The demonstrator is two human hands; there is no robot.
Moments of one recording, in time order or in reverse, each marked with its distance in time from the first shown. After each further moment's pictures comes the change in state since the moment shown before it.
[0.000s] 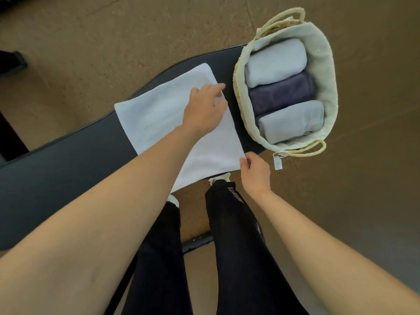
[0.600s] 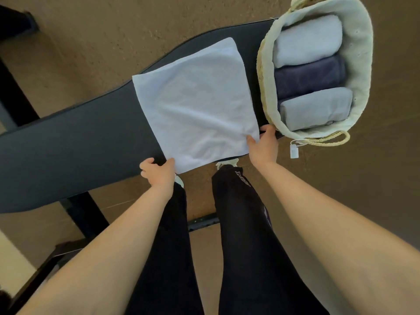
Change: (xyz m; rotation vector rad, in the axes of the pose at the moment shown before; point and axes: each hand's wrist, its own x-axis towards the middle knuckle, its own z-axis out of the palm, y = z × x) left_hand -0.159 -0.165 0.057 -0.623 0.468 -1.142; right_hand 0.036 -0.010 0.021 0.001 0.016 0.106
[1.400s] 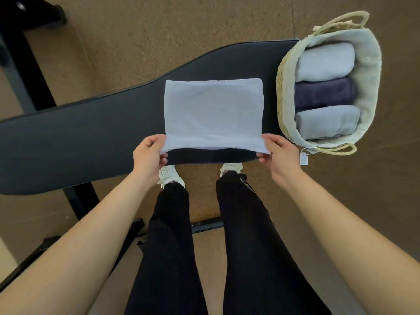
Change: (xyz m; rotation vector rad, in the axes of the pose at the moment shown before) left_hand 0.006 0.042 -0.089 -0.358 -0.336 0.077; right_hand -0.064 -0.044 -0.042 0.611 -0.184 0.198
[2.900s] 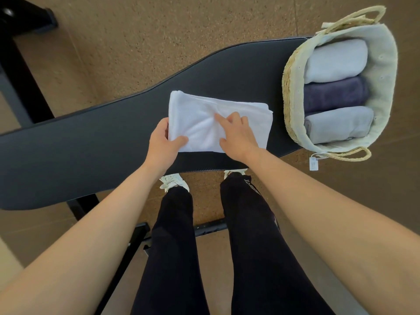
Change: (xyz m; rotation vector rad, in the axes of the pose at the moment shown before) left_hand 0.015 0.042 0.035 0.507 -0.230 0.412; right_hand 0.053 -0.010 0.116 -1.290 -0.257 -0.599
